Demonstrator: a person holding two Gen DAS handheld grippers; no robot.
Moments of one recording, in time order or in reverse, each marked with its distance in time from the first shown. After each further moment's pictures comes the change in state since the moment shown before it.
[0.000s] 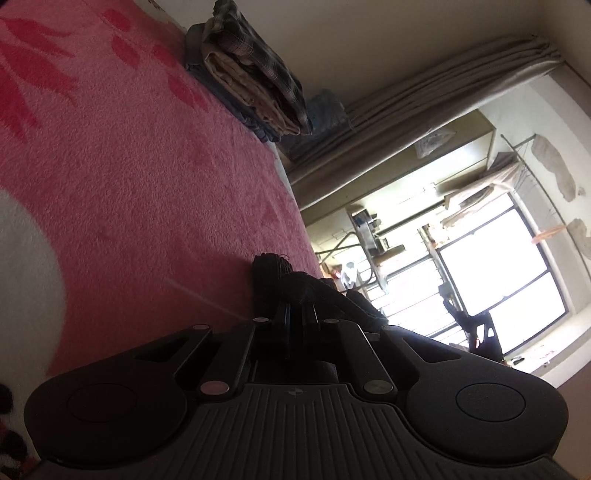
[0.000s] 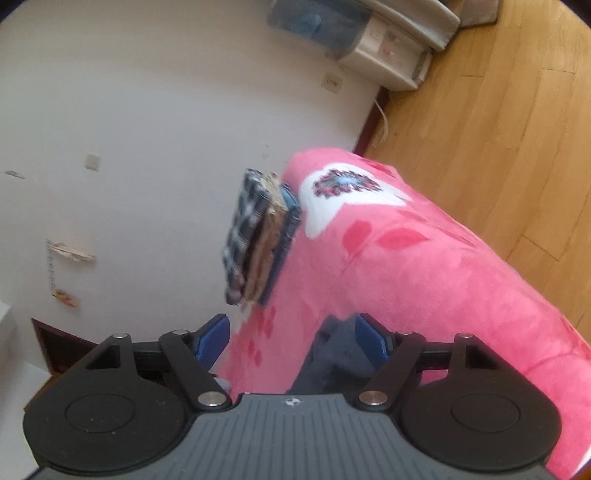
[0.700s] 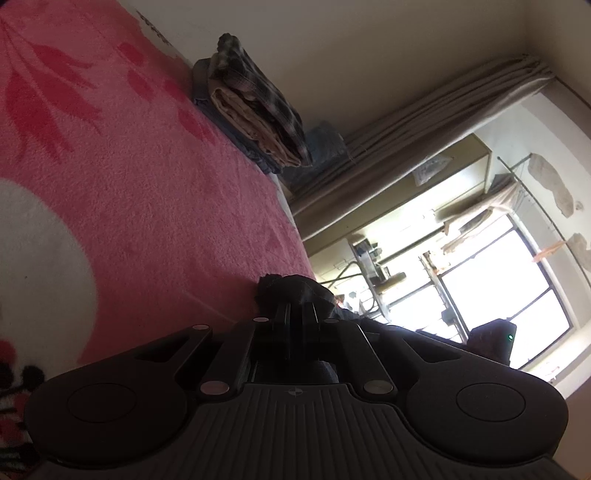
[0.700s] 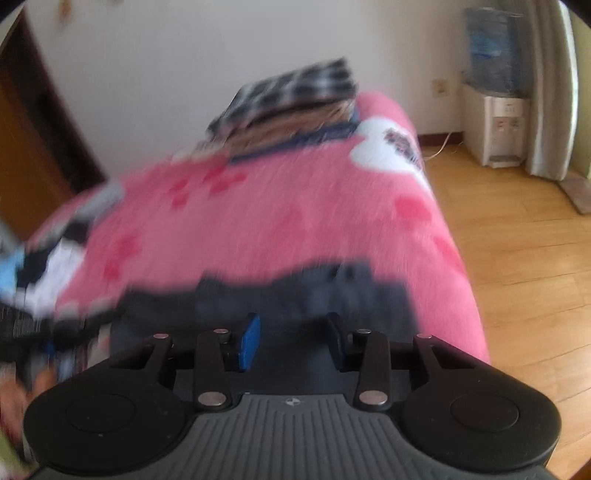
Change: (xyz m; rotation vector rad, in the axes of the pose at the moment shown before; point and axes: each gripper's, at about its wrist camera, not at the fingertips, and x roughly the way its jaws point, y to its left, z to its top) left arm -0.021 0.001 -0.005 0.008 -0.110 0.016; right arm 0.110 0.080 -0.078 -0.847 0.243 -0.366
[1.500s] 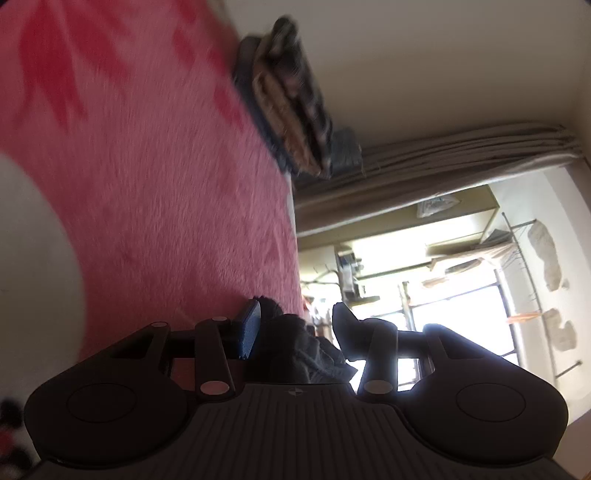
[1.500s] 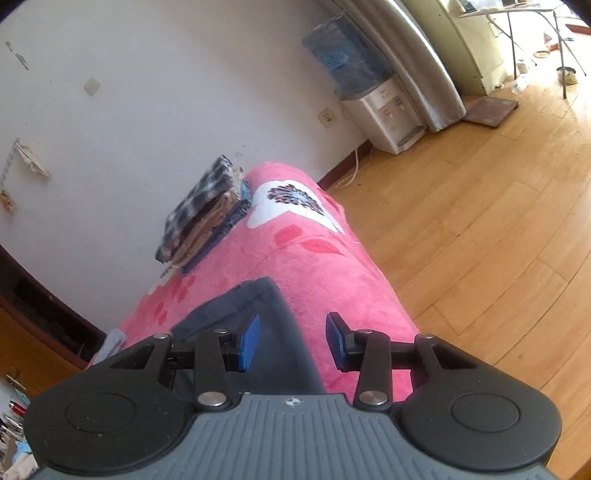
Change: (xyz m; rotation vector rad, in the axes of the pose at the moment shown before) left arm 0.011 0.018 0.030 -0.262 0.023 -0.051; right arm -0.115 -0.098 -0.091 0.486 -0.259 0.043
